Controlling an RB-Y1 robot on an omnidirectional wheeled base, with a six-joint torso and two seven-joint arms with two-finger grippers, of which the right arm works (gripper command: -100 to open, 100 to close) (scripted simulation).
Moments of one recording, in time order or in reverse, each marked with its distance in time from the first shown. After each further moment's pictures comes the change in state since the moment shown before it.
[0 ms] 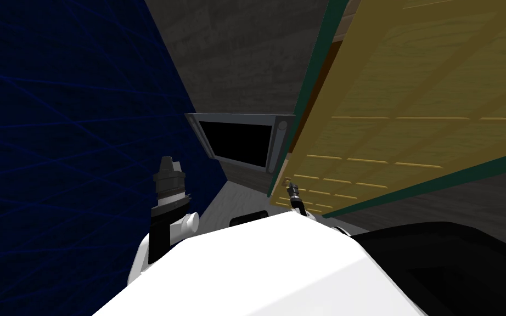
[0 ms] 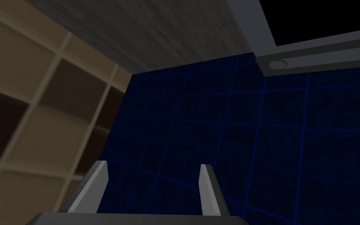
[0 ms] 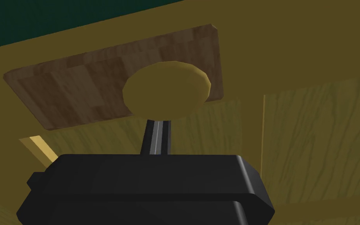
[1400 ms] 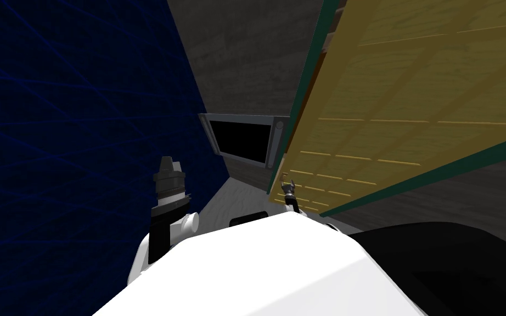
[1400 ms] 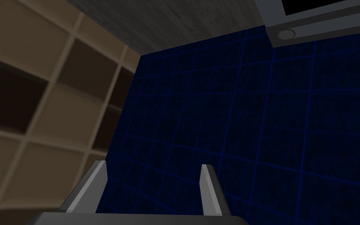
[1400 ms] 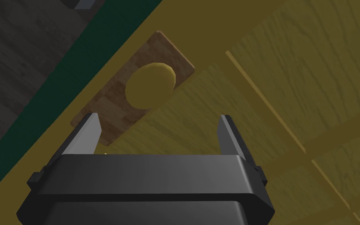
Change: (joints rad) arm -0.038 0.064 0.058 -0.038 -0.164 0.007 -0.361
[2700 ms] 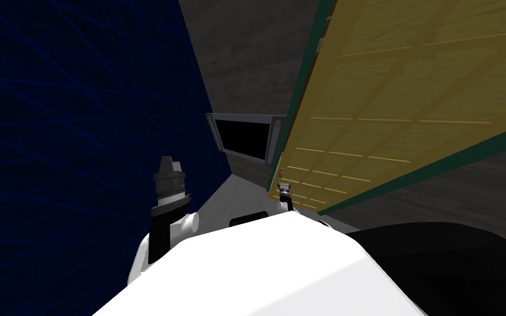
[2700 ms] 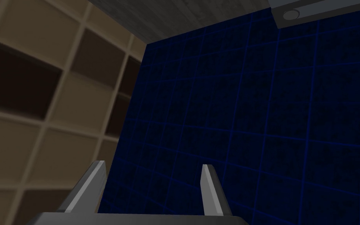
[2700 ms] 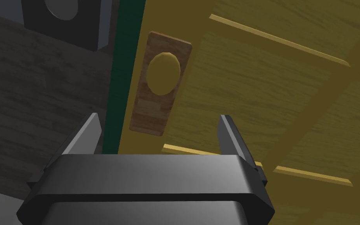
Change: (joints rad) arm -0.041 0.061 0.057 -0.027 -0.162 0.007 -0.346
